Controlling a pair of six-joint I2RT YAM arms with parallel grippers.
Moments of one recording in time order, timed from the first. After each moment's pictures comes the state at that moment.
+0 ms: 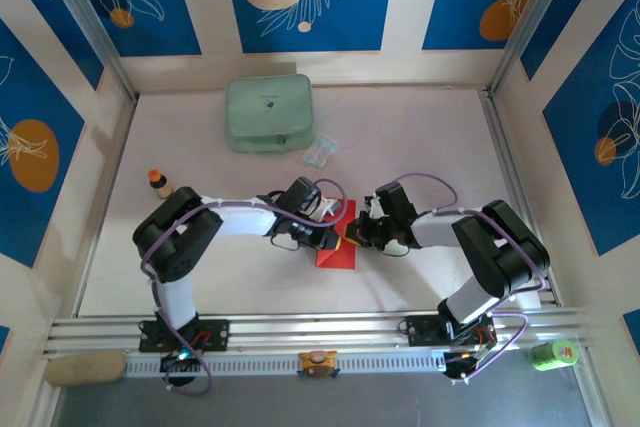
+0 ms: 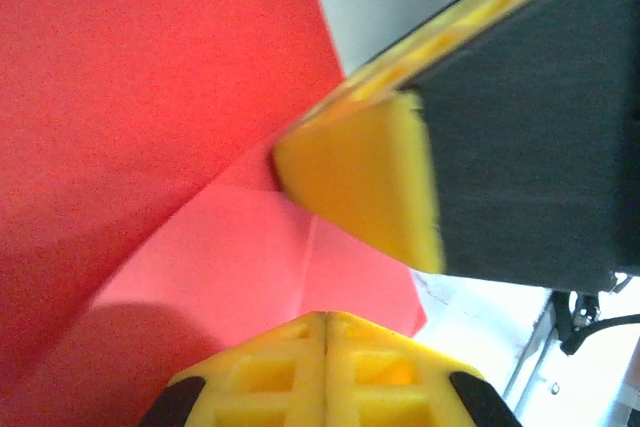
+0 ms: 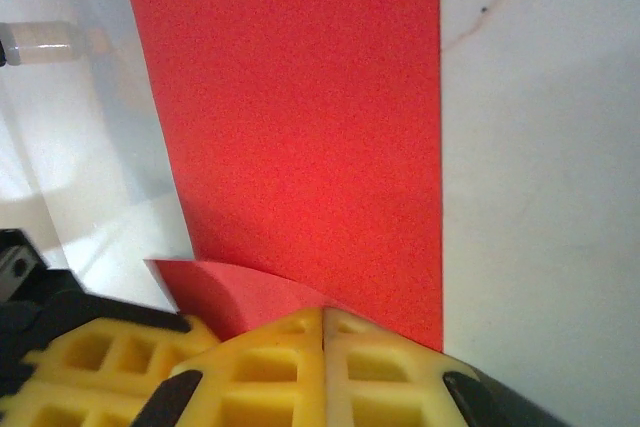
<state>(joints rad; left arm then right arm) -0.80 1.83 0.94 -0.11 0.60 -0.54 0.48 1.58 0.50 0.13 -0.56 0.90</state>
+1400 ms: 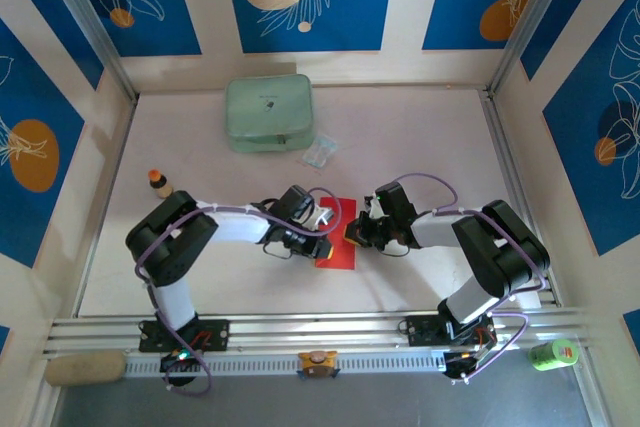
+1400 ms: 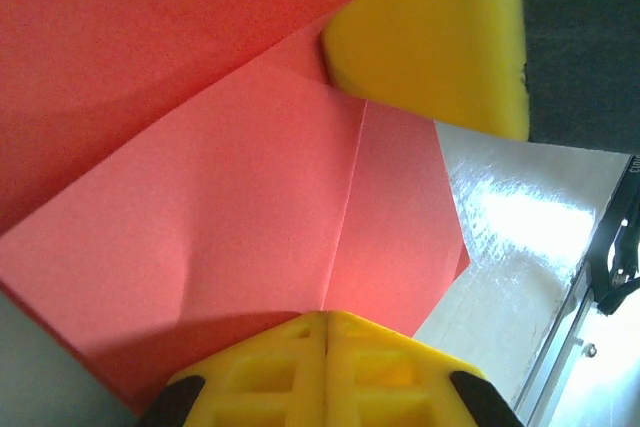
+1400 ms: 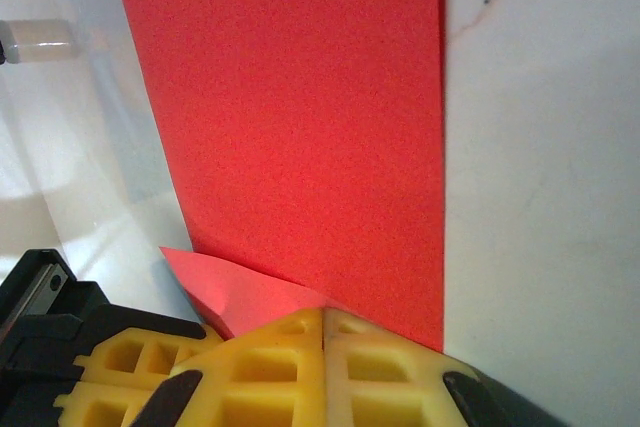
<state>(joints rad) -0.80 1.79 0.83 -0.09 0.60 -0.49 0.48 1.58 0.50 0.12 -0.56 0.90</state>
